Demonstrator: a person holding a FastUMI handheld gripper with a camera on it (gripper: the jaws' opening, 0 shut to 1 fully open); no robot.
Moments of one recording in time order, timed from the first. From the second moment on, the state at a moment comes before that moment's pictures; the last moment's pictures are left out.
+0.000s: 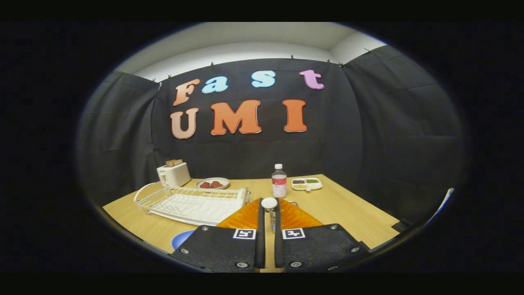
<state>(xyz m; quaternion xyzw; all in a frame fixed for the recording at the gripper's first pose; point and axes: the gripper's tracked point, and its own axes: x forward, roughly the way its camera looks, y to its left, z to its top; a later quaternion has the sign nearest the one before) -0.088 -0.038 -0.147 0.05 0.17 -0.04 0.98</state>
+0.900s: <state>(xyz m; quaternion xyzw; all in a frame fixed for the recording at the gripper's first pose) -0.123 0.060 -0.190 0.04 0.21 0.13 0.97</state>
